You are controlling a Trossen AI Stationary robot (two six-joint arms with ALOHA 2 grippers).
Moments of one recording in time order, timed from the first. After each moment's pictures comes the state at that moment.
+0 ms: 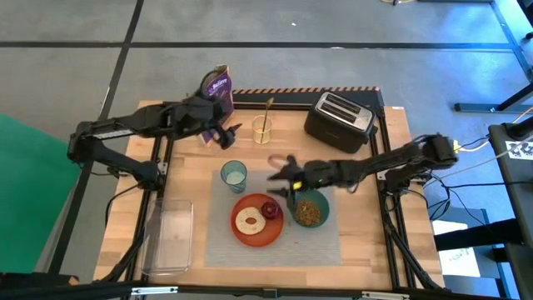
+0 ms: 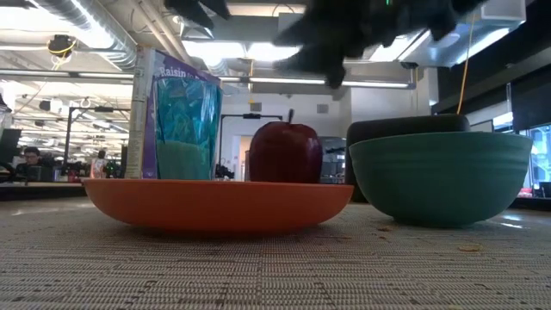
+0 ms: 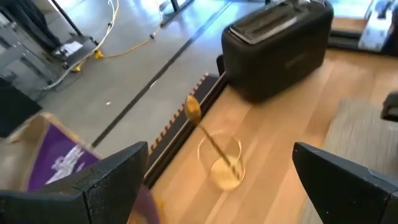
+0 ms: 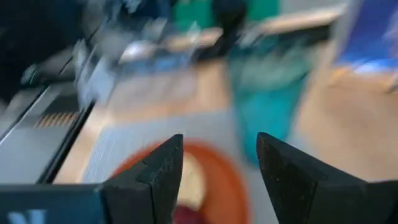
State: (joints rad) left arm 0.15 1.22 1.38 -0.75 -0.53 -0.07; right arm 0.14 1.55 0.89 0.33 0.05 0.24
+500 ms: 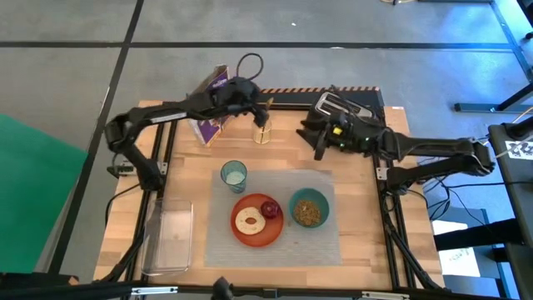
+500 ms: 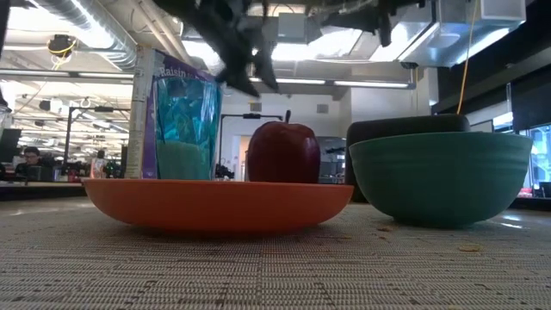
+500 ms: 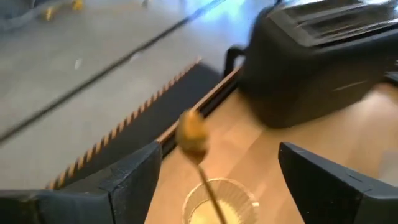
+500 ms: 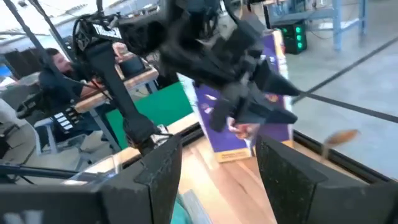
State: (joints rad) left arm 0.47 1.61 1.36 -0.32 -0.23 -0.15; right arm -0.10 1.08 0.89 0.10 0.21 0.39
